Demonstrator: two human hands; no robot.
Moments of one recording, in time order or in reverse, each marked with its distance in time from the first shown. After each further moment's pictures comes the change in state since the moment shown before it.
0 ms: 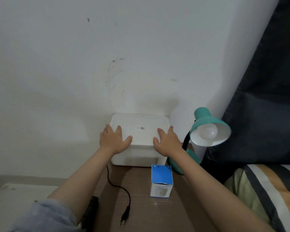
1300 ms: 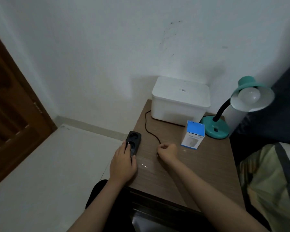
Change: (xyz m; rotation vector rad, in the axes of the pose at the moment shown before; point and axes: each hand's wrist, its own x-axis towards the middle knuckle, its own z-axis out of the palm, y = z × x) left_hand -0.288 -0.093 0.082 -0.298 0.208 -0.141; right_hand -0.181 -0.070 0.147 0.687 -0.162 0.273
